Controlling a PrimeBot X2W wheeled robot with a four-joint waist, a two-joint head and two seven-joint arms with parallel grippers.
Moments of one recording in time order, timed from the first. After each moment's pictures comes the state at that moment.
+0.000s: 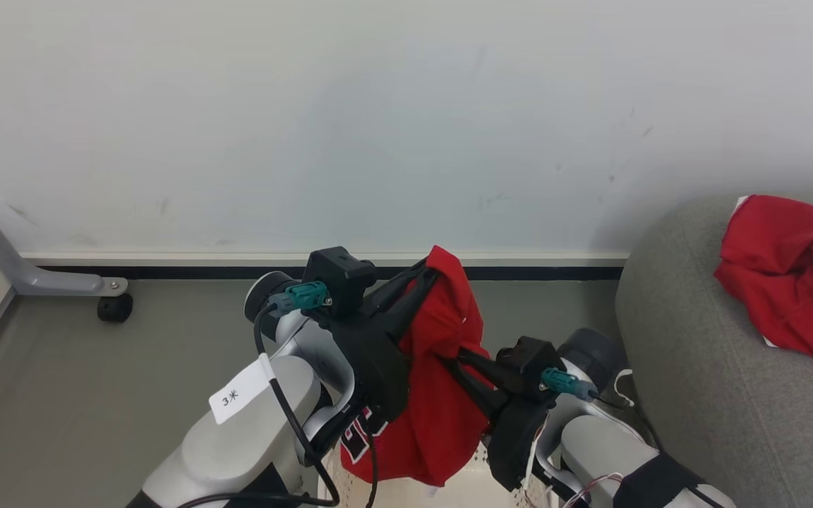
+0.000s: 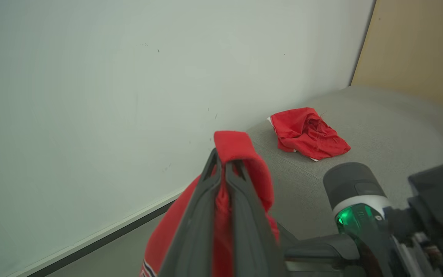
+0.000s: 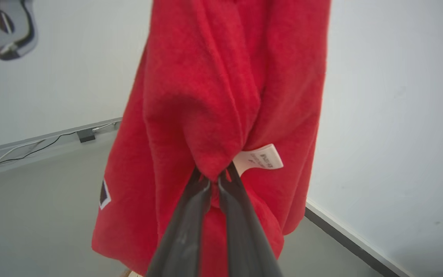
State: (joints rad) left arm -0.71 0.14 -0.84 0.51 -0.73 -0.12 -0.08; right arm -0.65 -0.10 0.95 0.73 0.38 0.12 -0.24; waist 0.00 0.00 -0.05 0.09
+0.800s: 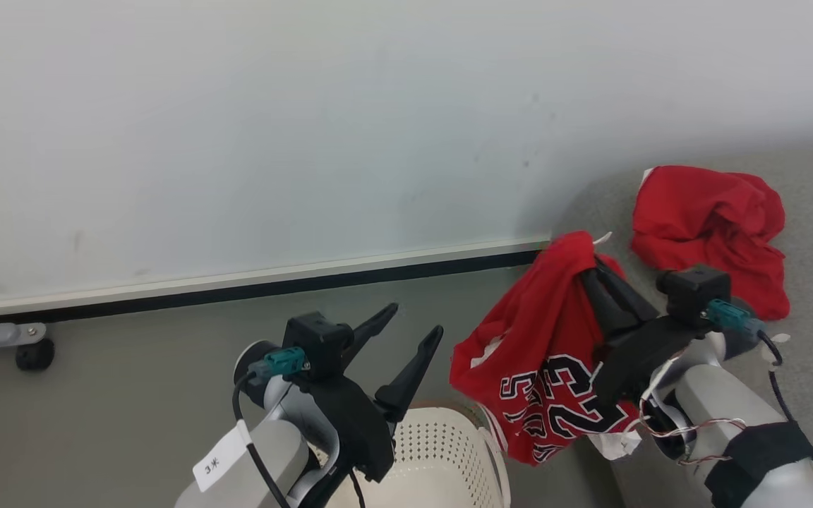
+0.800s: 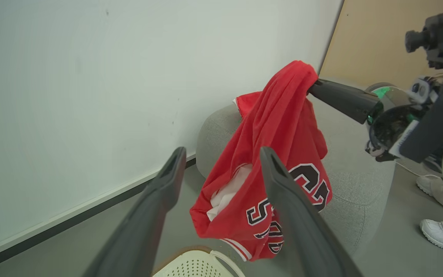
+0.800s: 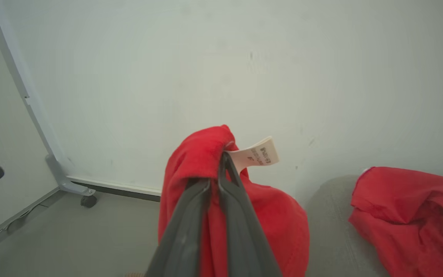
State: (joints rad) left arm -0.58 0.17 -0.82 0.48 -0.76 -0.11 -0.13; right arm -0.63 -0.22 0.65 0.67 0.56 0.10 -0.25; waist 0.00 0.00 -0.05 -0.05
